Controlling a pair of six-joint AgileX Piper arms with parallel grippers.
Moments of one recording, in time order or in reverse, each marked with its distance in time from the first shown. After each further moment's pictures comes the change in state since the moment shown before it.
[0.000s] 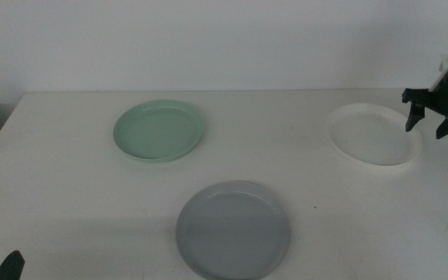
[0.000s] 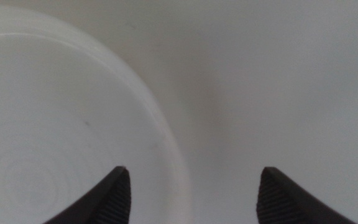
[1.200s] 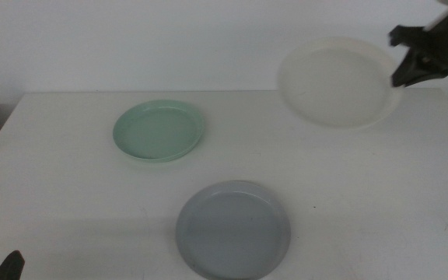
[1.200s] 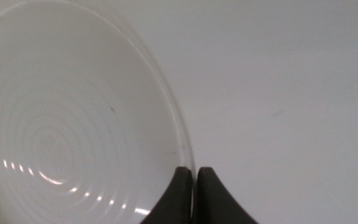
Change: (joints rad) left arm 0.000 0.000 0.000 0.000 0.000 0.000; right arm 0.140 -0.555 0.372 0.252 -0.022 -0.137
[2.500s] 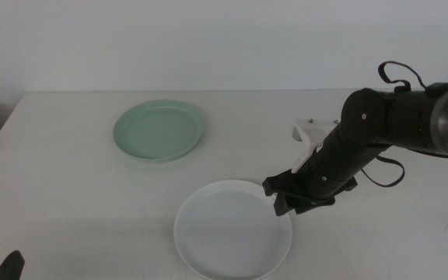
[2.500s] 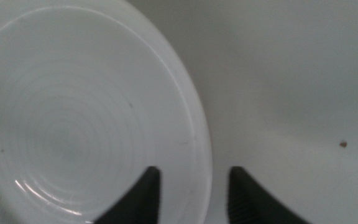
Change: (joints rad) left arm 0.000 0.000 0.000 0.000 0.000 0.000; right arm 0.493 0.017 0.556 0.014 -0.449 0.015
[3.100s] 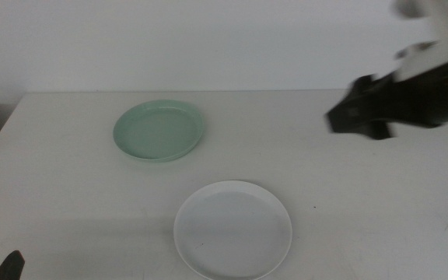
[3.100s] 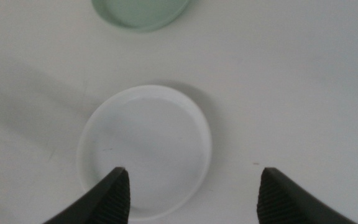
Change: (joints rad) left arm 0.000 0.000 0.000 0.000 0.000 0.000; right arm 0.000 -0.613 -0.041 -0.194 0.193 0.020
